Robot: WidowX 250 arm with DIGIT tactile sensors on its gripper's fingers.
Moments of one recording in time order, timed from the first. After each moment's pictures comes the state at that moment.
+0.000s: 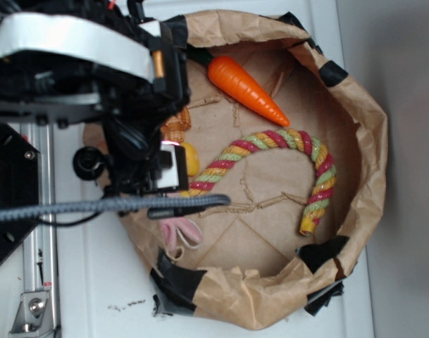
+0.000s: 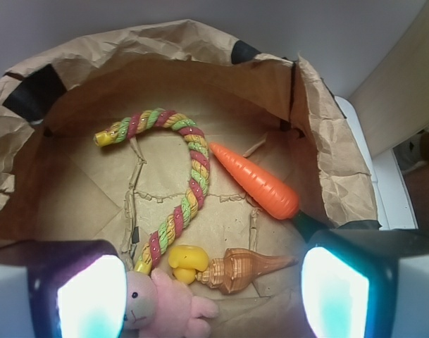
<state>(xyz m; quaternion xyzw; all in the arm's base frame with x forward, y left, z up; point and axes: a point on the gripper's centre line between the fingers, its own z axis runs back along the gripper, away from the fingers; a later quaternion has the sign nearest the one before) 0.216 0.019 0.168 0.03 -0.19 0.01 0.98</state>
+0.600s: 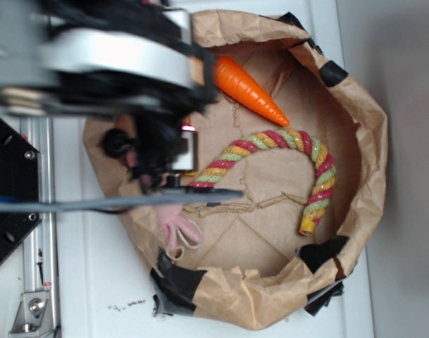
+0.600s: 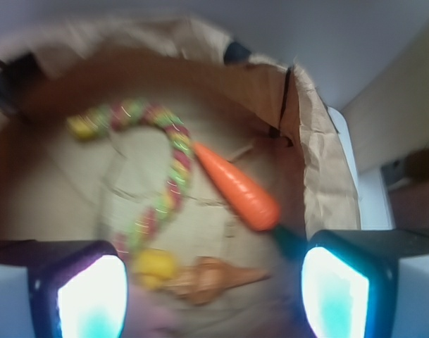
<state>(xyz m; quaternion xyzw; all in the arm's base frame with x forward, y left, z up) 0.240 0.030 0.126 0.09 -0.12 -0.13 0.98</state>
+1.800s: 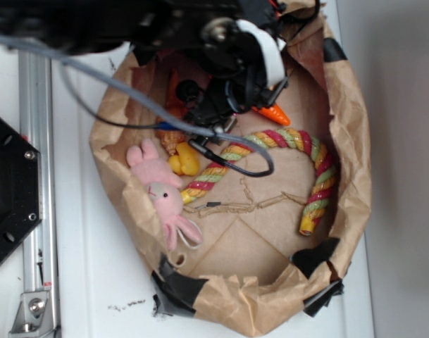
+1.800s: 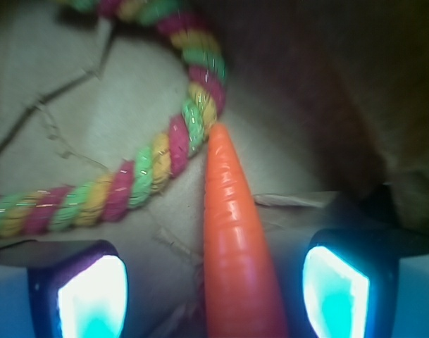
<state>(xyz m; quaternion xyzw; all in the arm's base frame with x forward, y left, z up) 0.287 0.060 0.049 0.03 -0.11 -0.35 0.93</state>
